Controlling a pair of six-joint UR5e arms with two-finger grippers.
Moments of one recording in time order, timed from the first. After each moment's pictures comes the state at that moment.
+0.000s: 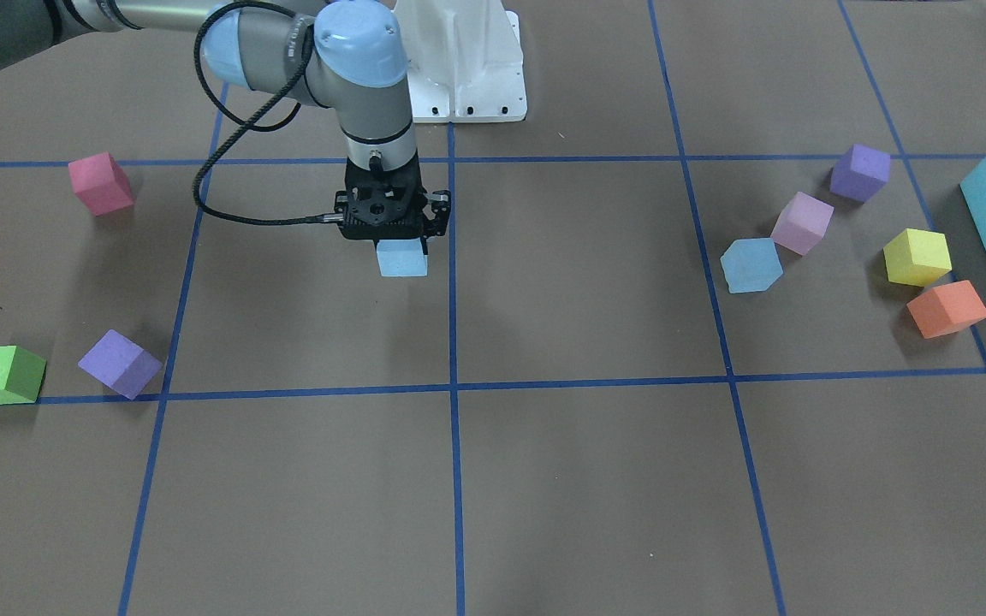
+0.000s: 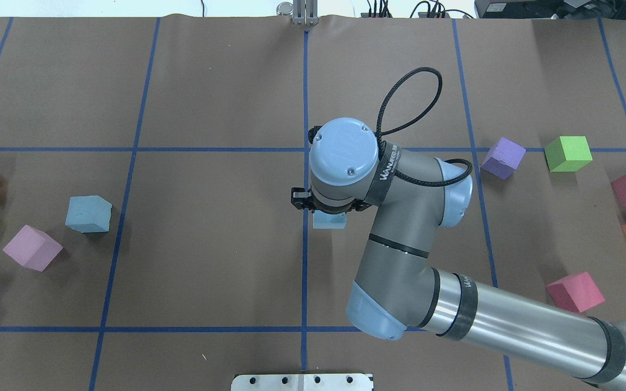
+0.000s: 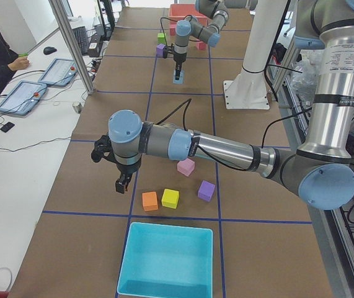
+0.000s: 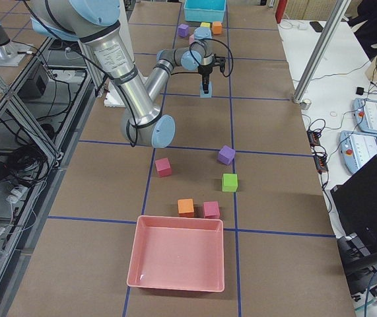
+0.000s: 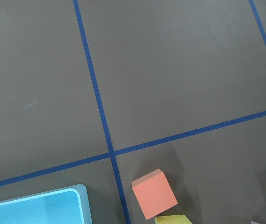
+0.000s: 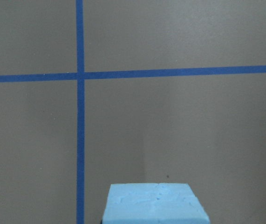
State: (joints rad) left arm -1.64 -1.67 -1.70 -1.51 -2.44 0.17; right arm 0.46 -0.82 1.66 -1.66 1.78 1.28
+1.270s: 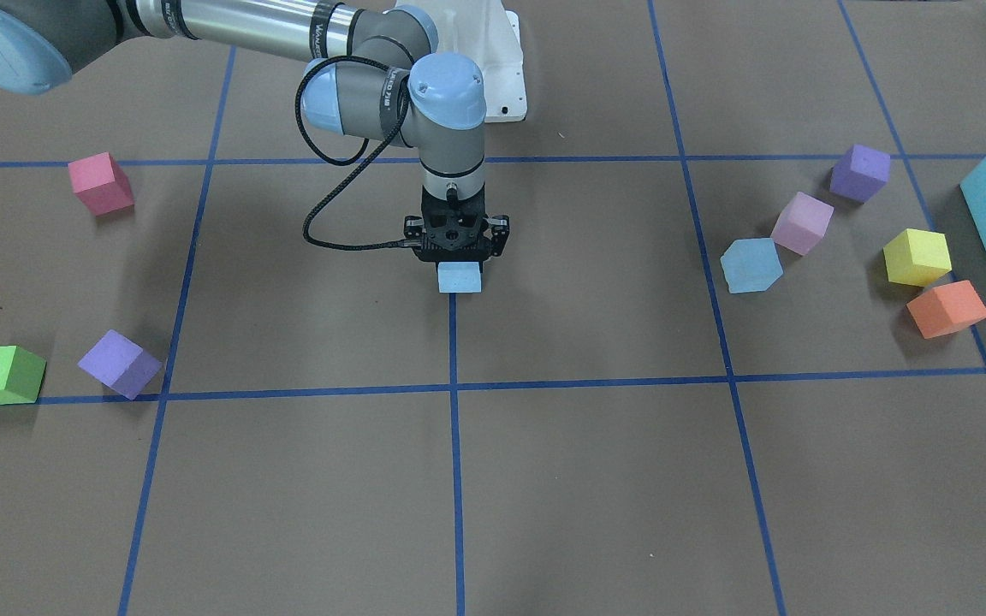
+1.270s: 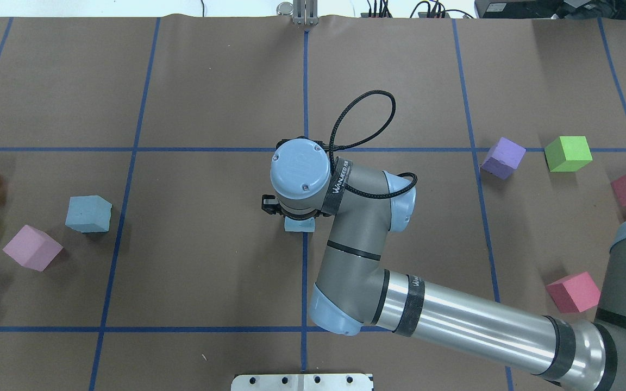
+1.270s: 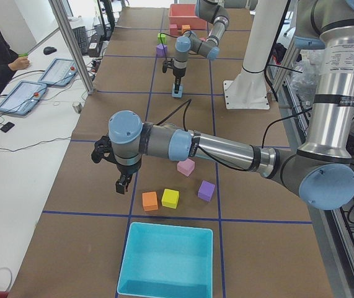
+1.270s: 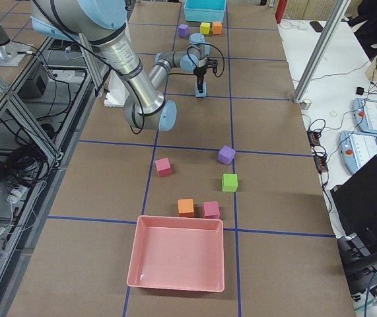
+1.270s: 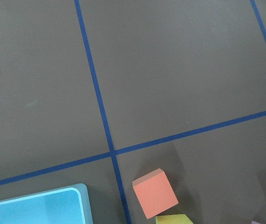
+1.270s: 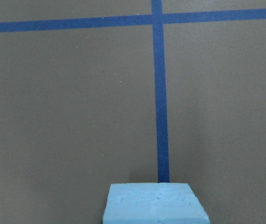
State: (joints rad) left arm -1.64 -1.67 -1.70 -1.51 -2.44 0.17; right arm 0.43 -0.73 1.45 -1.51 1.75 1.31
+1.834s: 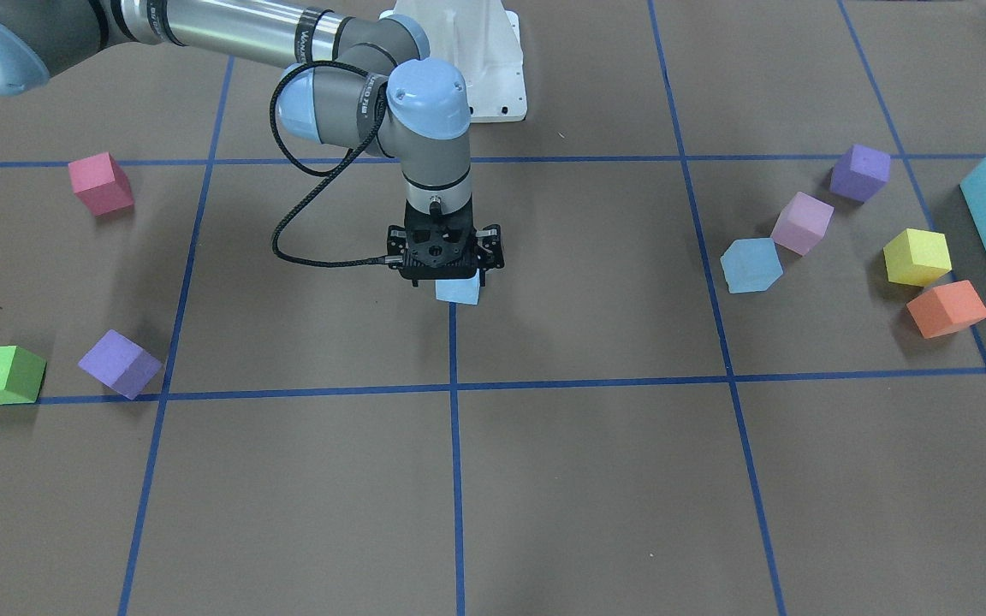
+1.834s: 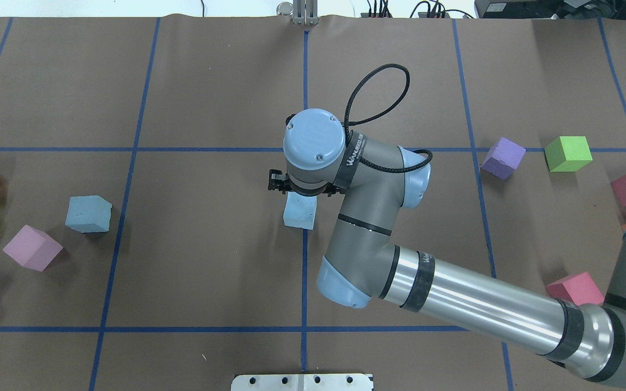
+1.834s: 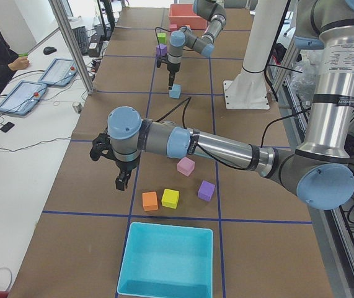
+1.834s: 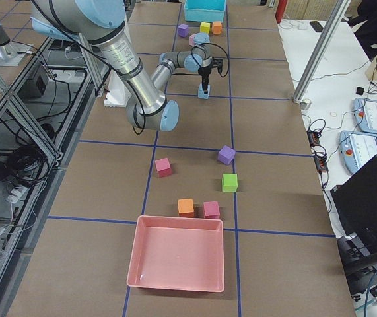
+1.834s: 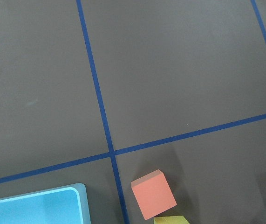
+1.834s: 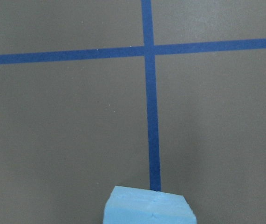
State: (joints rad) left arm -1.61 -1.70 -1.72 -1.53 -2.44 0.01; right arm 0.53 -0.73 1.48 -1.51 1.81 1.25
